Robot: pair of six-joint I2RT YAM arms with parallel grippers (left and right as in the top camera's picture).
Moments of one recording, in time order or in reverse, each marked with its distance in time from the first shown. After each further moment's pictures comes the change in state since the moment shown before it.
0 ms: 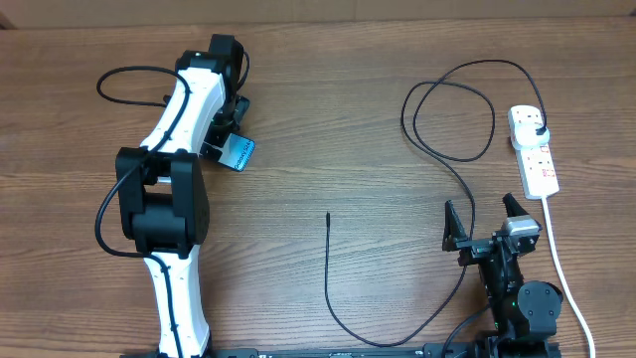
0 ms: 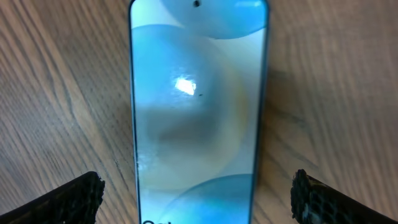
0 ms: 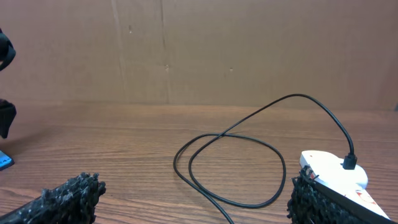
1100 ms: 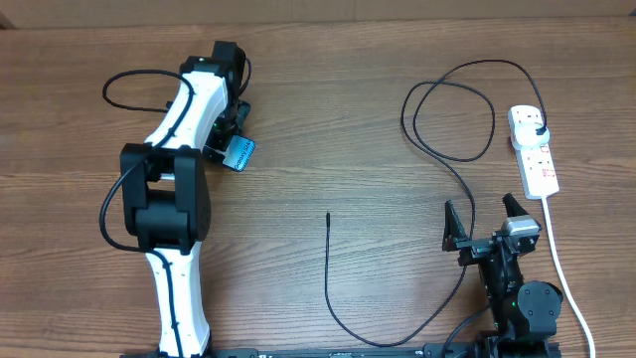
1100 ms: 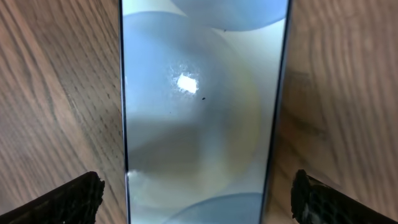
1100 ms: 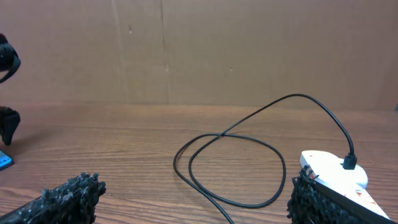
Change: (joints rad) left arm 0.000 0.032 -0.016 0.033 0.004 -0.019; right arm 0.000 0.000 0.000 0.000 0.000 0.000
